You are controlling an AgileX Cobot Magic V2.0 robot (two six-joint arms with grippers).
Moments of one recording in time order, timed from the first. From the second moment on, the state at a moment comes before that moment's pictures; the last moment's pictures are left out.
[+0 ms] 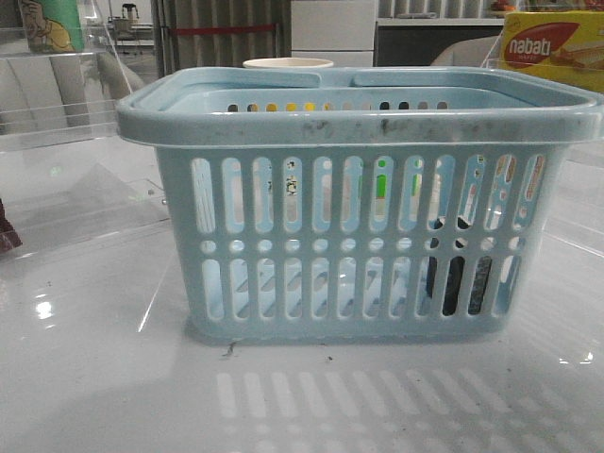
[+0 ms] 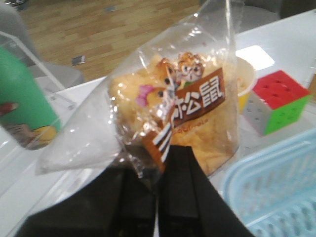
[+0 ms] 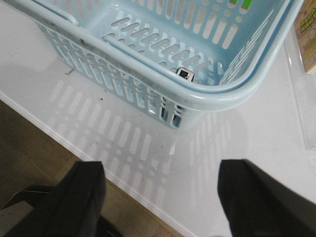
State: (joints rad) left arm -0.32 1.44 -1.56 0.01 0.65 0.16; right arm 0.42 0.74 -0.83 0.09 0.89 -0.14
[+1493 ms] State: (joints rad) left arm -0.67 1.87 -1.56 0.01 0.72 0.17; right arm 0.42 0.74 -0.83 0.09 0.89 -0.14
